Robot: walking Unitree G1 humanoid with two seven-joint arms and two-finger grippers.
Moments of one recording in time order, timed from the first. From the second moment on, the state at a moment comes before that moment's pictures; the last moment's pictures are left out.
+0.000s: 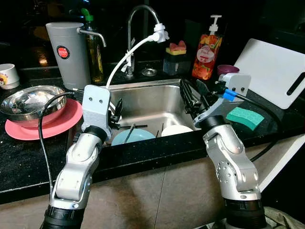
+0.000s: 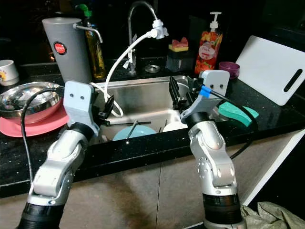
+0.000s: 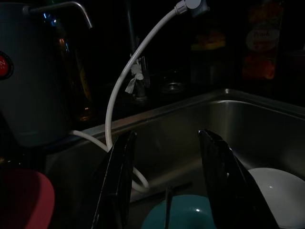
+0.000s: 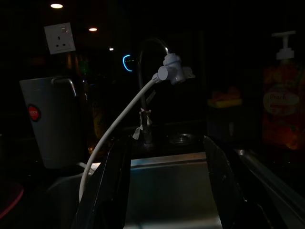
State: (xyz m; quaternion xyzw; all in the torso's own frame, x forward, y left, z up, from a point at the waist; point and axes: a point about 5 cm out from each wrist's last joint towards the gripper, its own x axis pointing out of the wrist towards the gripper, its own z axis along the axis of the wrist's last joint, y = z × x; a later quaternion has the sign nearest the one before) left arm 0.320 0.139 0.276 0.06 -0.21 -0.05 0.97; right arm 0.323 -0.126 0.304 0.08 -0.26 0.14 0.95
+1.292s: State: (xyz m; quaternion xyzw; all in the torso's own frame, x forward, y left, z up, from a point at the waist) left arm 0.323 0.137 0.273 0.06 -0.21 -0.06 0.97; right arm 0.323 -0.126 0.304 0.08 -0.26 0.14 0.95
